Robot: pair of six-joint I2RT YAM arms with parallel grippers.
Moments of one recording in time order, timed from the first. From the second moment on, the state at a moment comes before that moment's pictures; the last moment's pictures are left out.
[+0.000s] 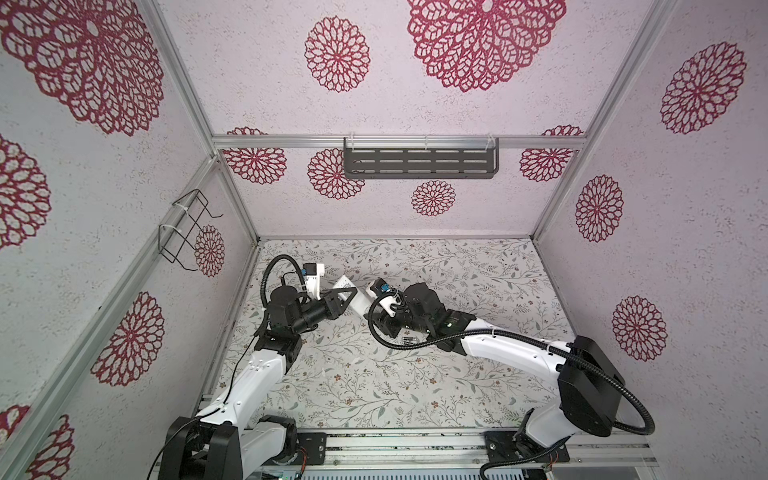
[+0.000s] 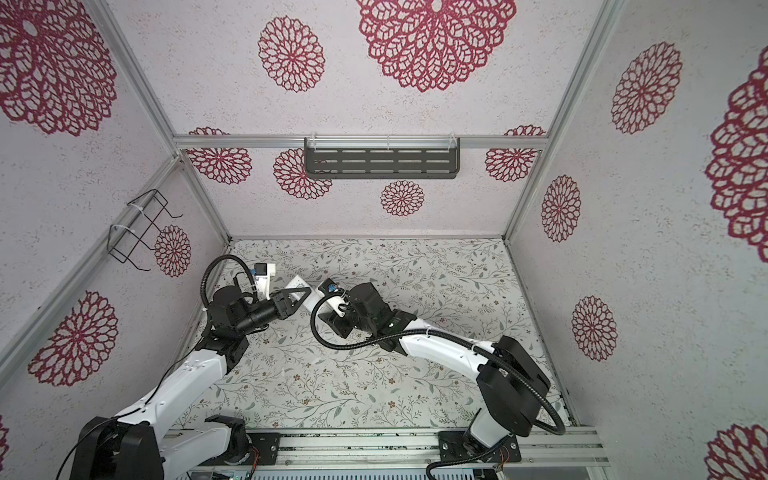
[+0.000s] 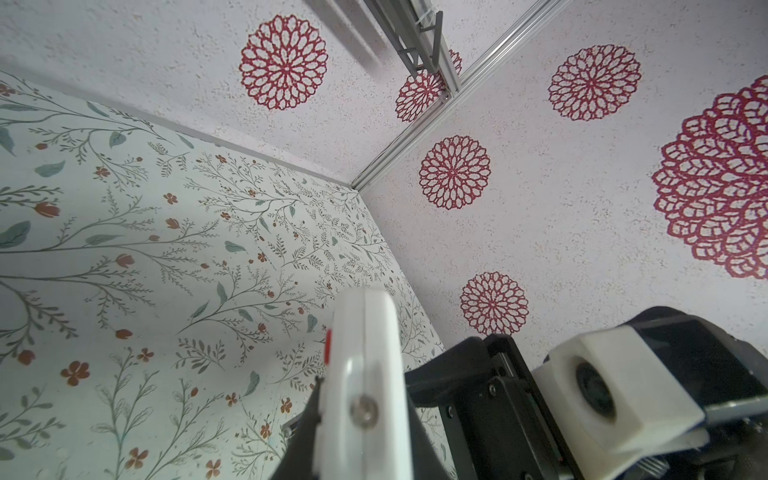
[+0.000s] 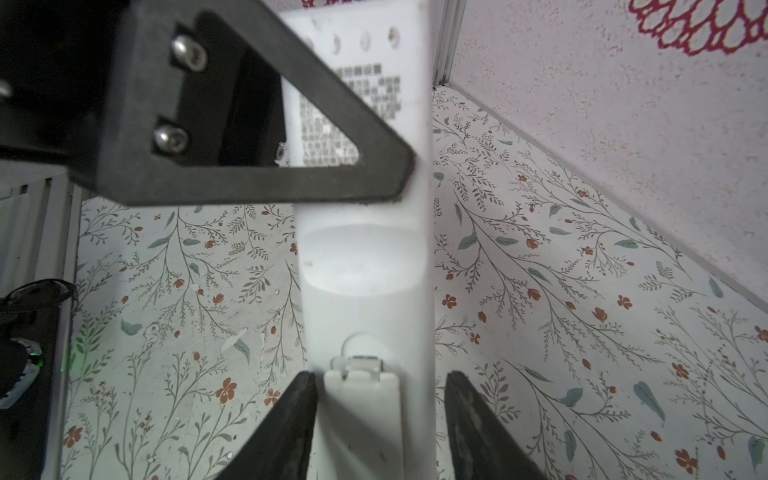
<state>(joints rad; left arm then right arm) -0.16 1.12 0.58 0.38 0.69 -0.69 0.94 1.56 1.09 0.05 -0.11 -0.06</state>
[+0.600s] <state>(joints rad) -0.16 1.12 0.58 0.37 0.68 -0.69 0.95 1.58 1.12 0.05 -0.10 -0.07</state>
